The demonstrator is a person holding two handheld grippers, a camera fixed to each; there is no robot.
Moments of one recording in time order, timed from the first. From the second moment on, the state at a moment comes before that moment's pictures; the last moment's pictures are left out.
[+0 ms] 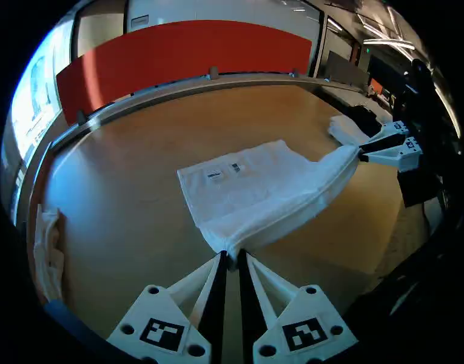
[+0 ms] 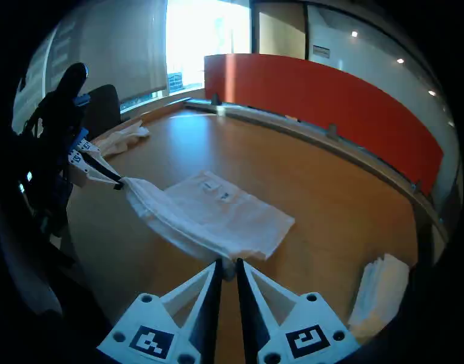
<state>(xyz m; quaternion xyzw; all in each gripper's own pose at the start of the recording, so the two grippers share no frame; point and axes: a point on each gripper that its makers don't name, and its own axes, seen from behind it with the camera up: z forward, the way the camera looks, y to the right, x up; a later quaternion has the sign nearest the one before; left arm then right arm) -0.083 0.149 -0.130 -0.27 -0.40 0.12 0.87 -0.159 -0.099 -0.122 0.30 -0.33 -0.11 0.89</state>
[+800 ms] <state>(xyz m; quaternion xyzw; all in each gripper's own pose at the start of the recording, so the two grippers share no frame) -0.061 0.151 -0.161 -0.27 -0.42 0.11 0.86 -0.139 -0.098 -0.138 0.31 -0.34 -0.11 0.88</state>
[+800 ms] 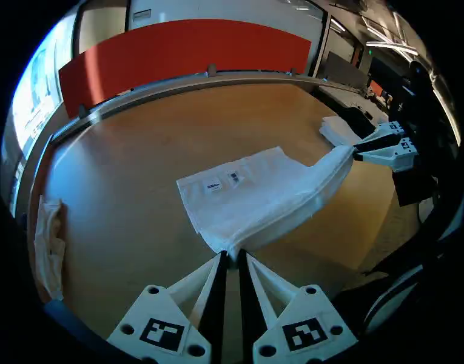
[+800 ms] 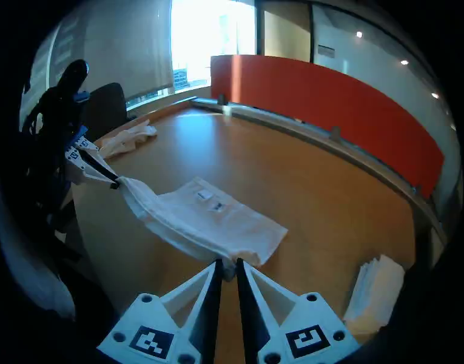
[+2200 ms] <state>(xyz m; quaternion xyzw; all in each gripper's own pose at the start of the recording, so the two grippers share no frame) -0.100 0.156 -0.074 -0.24 -0.43 0.13 0.86 -0.191 -0.093 -0.072 0.28 -0.37 -0.12 0.88</state>
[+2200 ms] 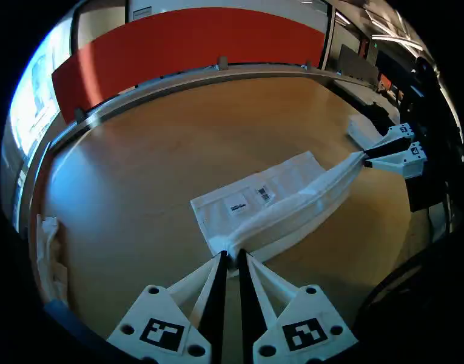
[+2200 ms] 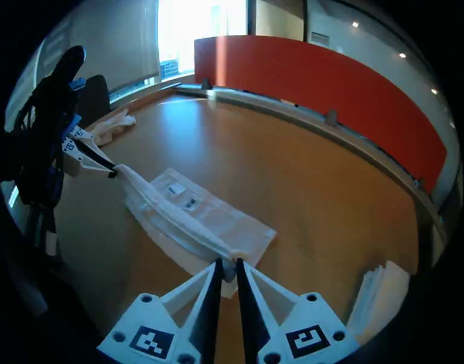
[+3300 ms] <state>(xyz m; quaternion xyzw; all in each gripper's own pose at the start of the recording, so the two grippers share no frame) -0.166 0.159 -0.016 -0.23 -0.44 0.15 0.86 -0.250 -0.087 -0.023 0.25 -0.42 -0.11 0.87</state>
